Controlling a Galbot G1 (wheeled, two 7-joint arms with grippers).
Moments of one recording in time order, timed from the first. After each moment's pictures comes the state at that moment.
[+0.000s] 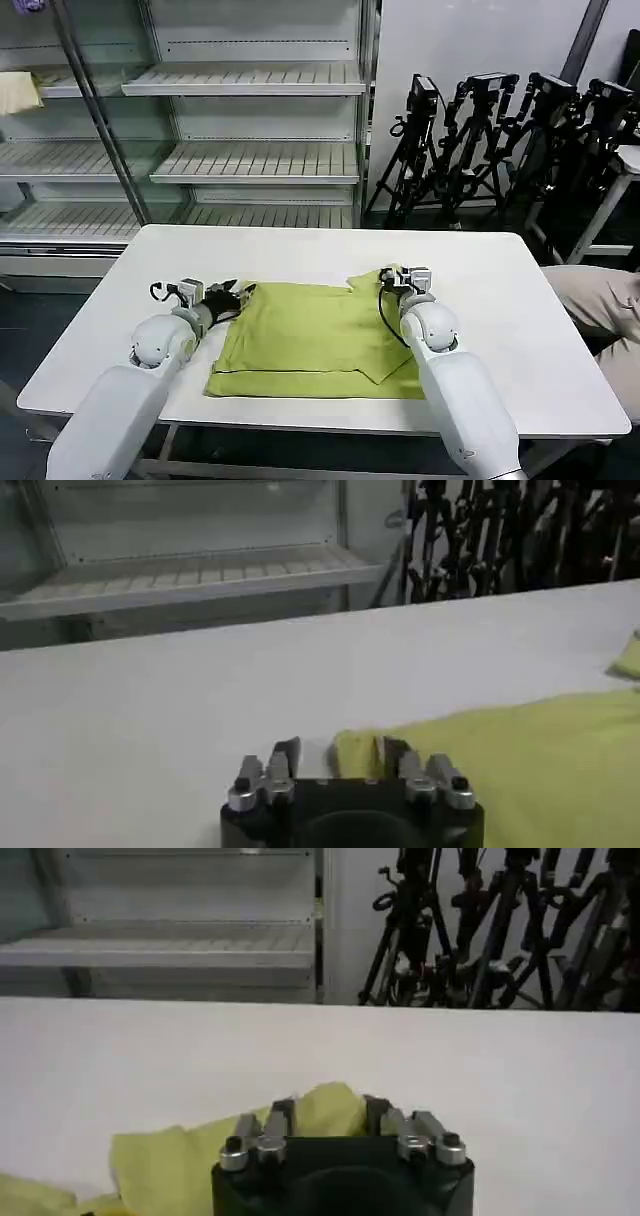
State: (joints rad) left arm 0.71 -1.05 -0.17 -1.48 -0.56 0.57 0.05; right arm -0.64 1.38 0.24 1.36 0.39 -0.57 0.20
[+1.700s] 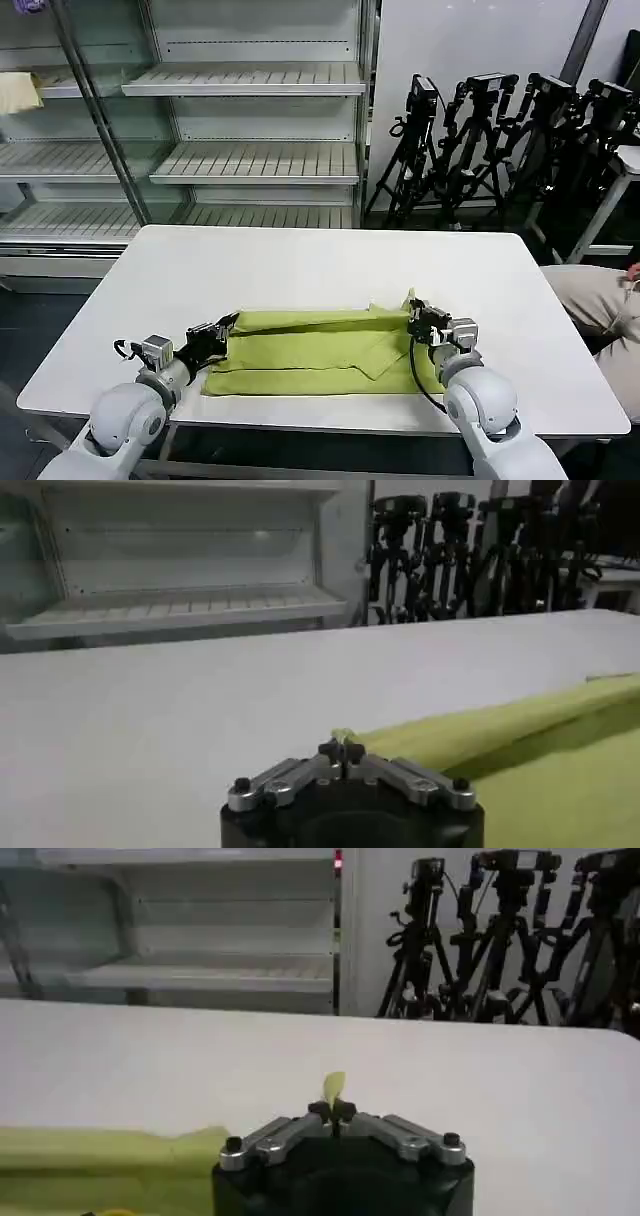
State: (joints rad) left arm 1.17 -0.95 -0.37 -1.90 -0.58 0.45 0.03; right arm -1.09 1.19 0.32 1.95 0.43 -0.58 0.20
